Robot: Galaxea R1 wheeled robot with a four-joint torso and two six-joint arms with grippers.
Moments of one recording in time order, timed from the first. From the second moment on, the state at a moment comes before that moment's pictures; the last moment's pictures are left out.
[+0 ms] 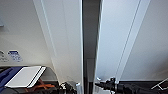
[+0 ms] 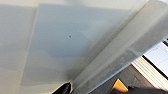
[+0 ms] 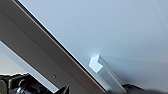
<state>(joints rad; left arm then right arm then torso) 0.61 2.37 -1.33 0.13 0.23 -0.13 -0.60 2.46 -1.39 -0.20 0.06 0.29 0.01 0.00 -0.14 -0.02</state>
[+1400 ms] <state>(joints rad) 0.91 1.86 -1.03 0.14 -0.07 -0.11 -0.94 1.93 -1.06 -0.34 0.41 0.28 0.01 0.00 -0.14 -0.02</state>
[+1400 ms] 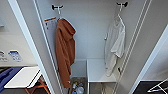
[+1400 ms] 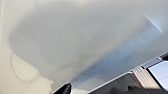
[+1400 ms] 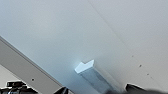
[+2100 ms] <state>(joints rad) 1.13 1.83 -1.12 0.12 -0.19 -0.13 -1.09 1.83 -1.17 -0.34 0.45 0.41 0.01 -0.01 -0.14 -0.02</state>
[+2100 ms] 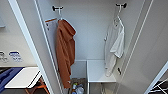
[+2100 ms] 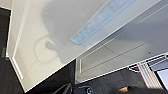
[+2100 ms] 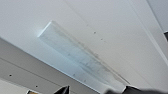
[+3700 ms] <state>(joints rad) 1.40 2.51 -2.00 0.11 -0.11 -0.13 -1.44 2.49 -2.10 -0.34 0.27 0.62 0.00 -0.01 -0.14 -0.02</state>
